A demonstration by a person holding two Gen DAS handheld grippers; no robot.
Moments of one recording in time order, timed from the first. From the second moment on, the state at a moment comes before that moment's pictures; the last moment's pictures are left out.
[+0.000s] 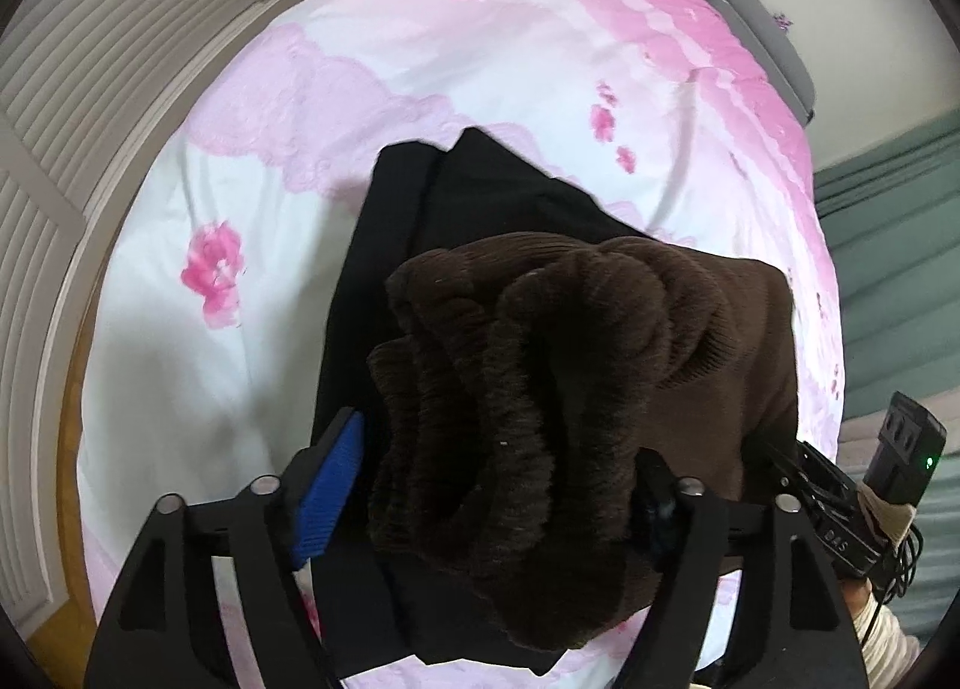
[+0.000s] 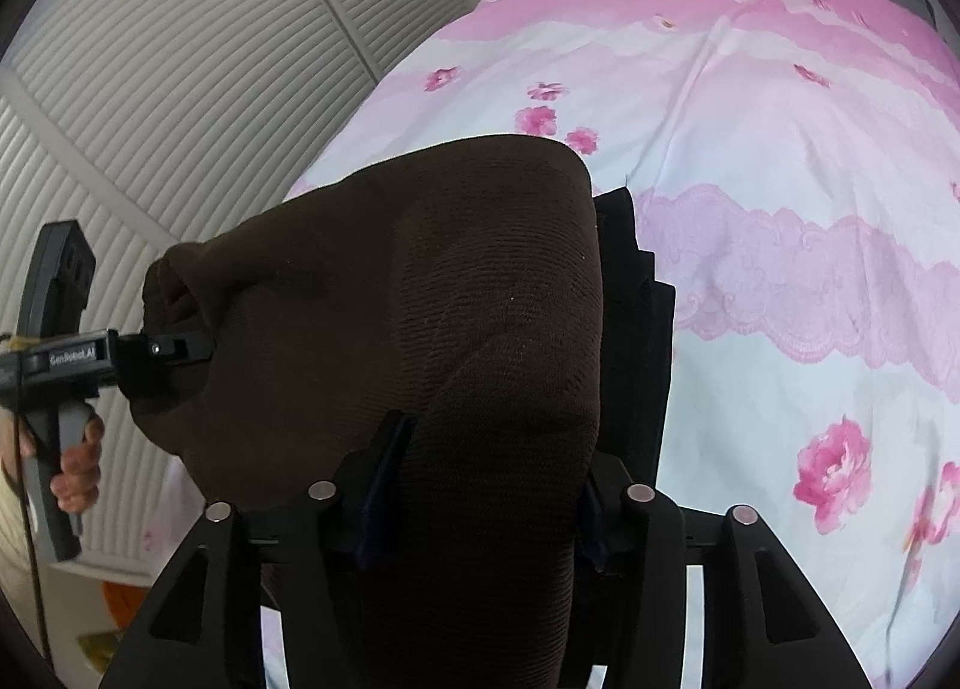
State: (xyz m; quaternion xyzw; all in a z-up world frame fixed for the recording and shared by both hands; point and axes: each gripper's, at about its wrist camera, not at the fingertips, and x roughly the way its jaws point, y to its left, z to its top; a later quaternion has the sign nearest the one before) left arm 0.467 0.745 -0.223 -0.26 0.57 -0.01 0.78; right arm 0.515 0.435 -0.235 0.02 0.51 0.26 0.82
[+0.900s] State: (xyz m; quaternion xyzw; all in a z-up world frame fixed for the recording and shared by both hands) left arm 0.329 0.616 -0.040 0.01 0.40 0.11 0.91; right arm 0.371 0.354 -0.105 -0.04 0.40 0.18 0.90
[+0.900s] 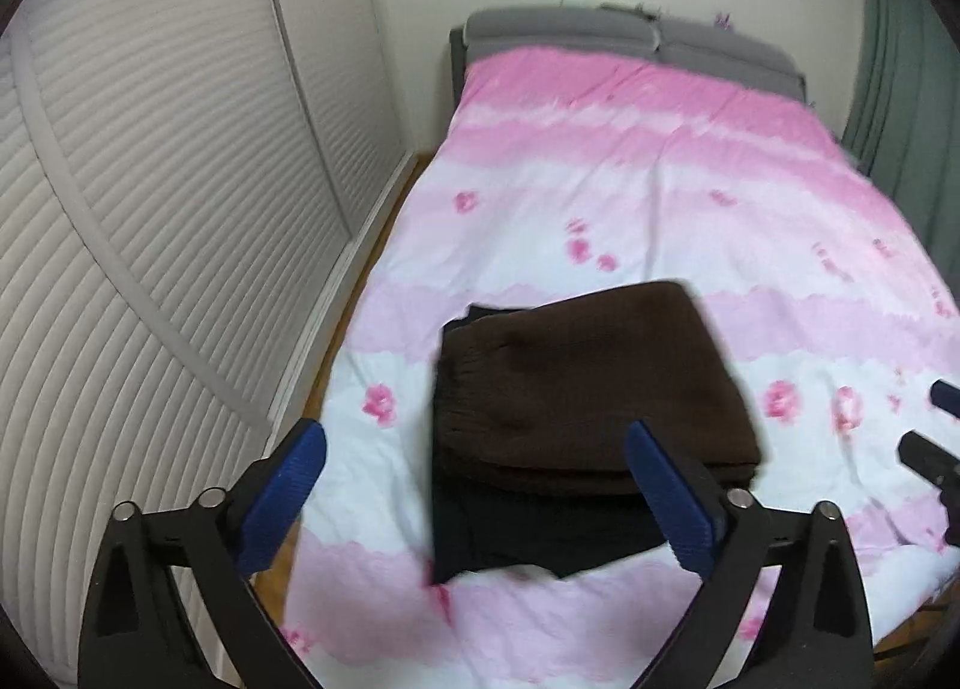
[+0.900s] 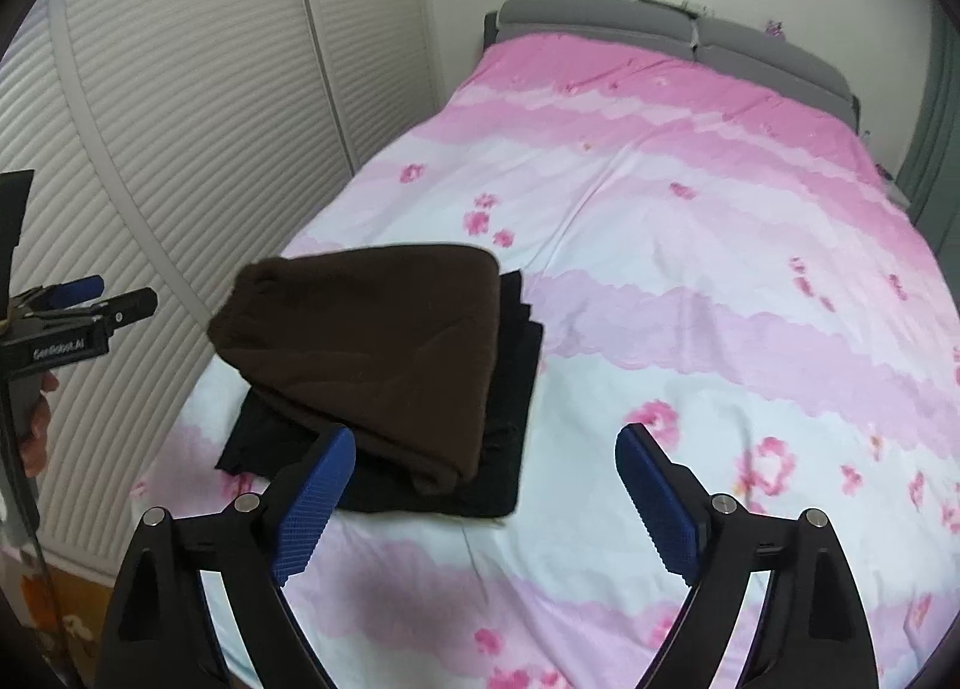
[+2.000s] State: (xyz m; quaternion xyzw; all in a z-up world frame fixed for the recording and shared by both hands) left arm 0.115 0.225 0.052 0.01 0.31 -0.05 0.95; right arm 0.105 0.017 -0.001 0.03 0.31 0.09 0.95
